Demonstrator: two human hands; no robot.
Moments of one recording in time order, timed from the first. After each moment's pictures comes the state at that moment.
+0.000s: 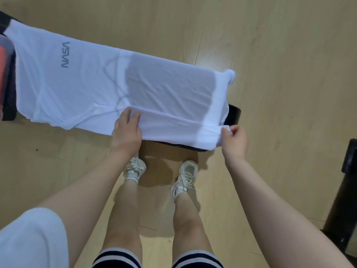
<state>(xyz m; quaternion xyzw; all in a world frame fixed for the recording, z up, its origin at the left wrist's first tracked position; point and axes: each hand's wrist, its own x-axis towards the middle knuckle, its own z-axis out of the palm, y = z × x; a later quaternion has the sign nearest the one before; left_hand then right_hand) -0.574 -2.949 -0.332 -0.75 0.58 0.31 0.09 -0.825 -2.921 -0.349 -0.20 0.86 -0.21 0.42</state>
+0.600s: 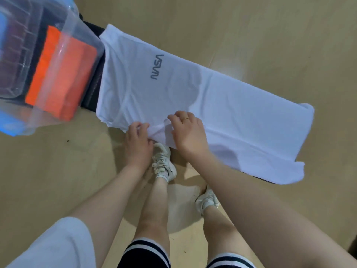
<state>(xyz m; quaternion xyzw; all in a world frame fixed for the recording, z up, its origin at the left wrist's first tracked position) -0.395 -2.955 -0.340 -0.80 0.54 0.28 -0.01 -0.533 -3.001 -0.338 -0.77 0.56 -0.04 0.28</state>
